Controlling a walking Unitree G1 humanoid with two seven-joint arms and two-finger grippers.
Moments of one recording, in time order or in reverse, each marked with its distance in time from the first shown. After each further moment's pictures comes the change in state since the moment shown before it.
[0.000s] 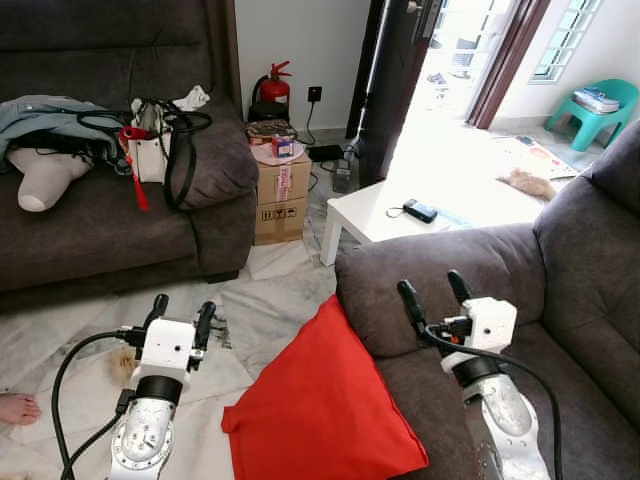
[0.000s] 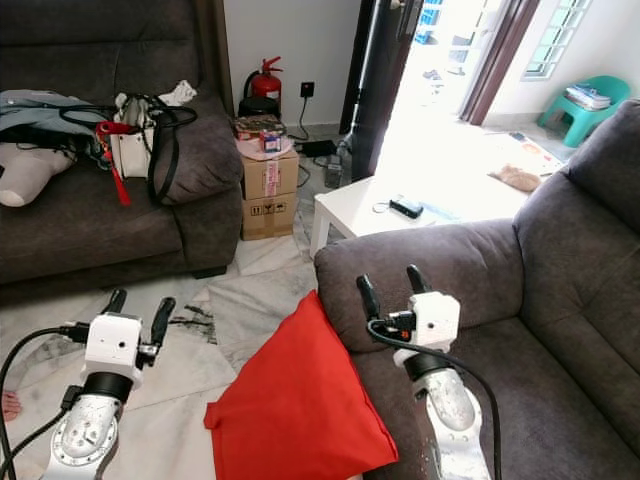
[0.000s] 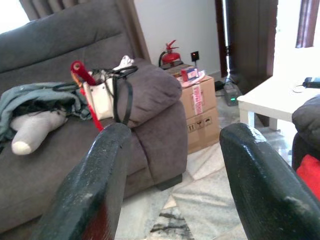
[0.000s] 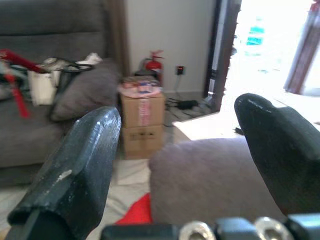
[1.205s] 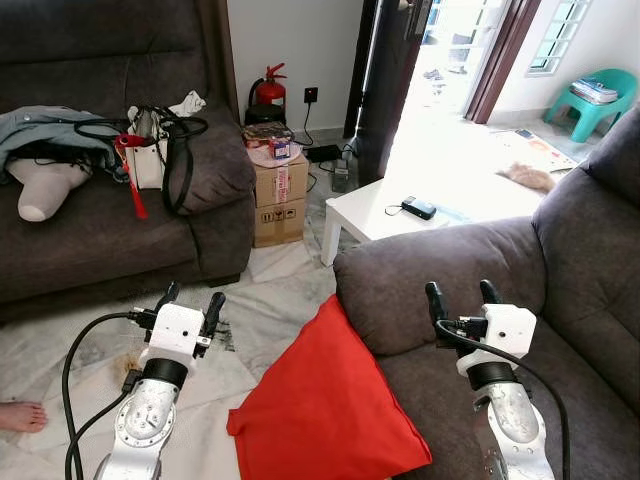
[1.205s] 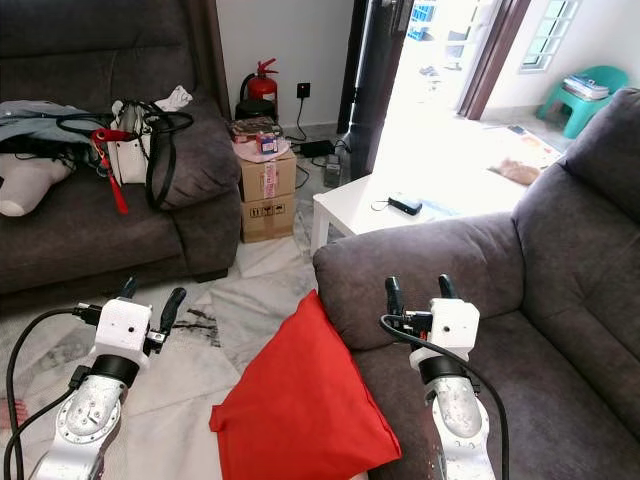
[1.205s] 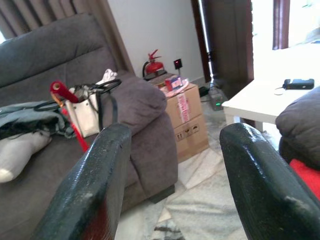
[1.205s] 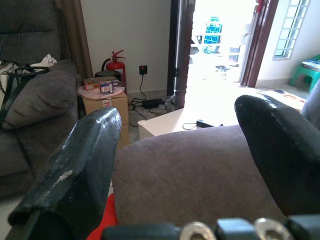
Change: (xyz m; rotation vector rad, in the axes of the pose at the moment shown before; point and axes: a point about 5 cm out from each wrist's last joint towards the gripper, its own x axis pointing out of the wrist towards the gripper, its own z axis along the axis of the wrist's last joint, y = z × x) left arm 0.016 -0.004 0.003 0.000 -0.026 -0.081; right arm -0.004 -0.012 -0.001 -0.047 0.015 -0.134
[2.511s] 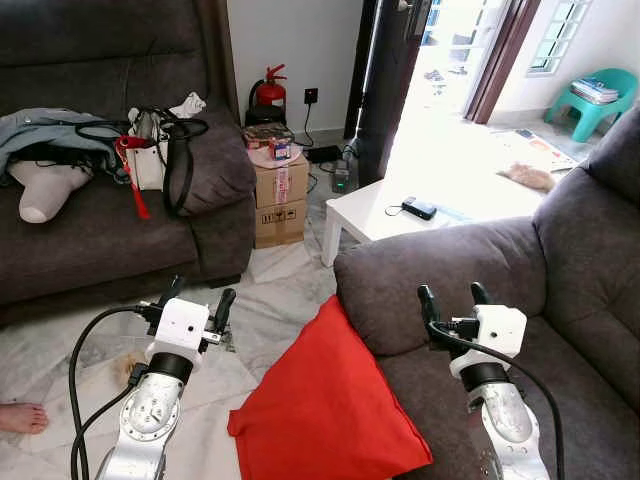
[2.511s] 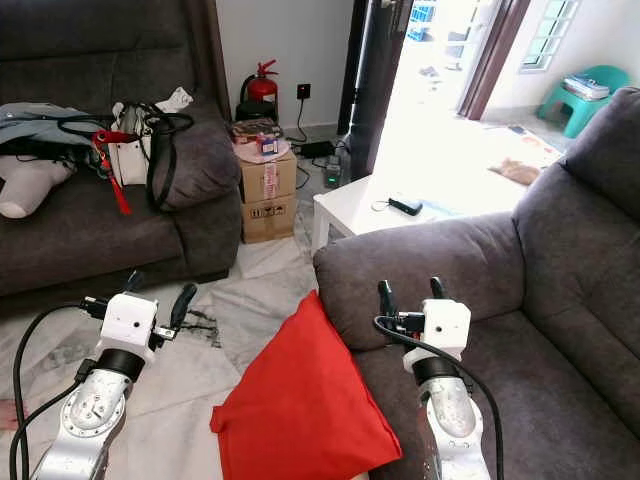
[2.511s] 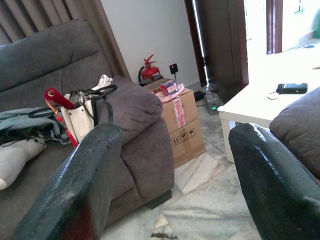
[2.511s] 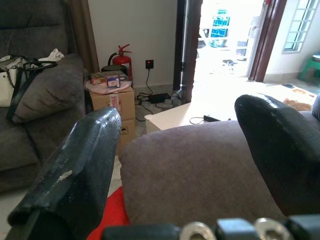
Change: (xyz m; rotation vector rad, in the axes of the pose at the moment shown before) left arm 0.003 -0.002 0.003 -0.003 -0.012 -0.011; right arm 0.001 0.008 -0.003 0.010 0.027 0.031
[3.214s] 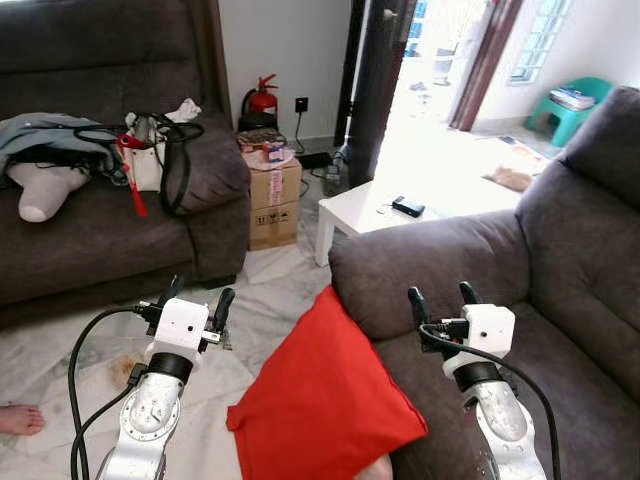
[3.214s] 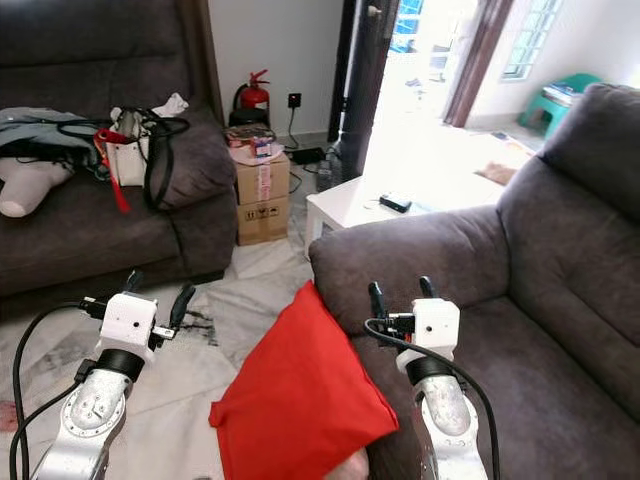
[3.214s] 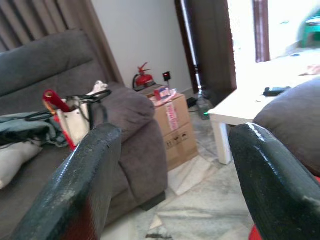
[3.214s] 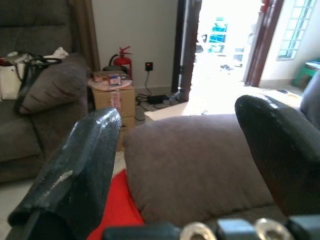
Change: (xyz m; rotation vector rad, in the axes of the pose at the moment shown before) left arm 0.000 0.000 0.000 0.000 0.002 0.009; right arm 0.002 0.006 0.000 -0.020 0.006 0.051
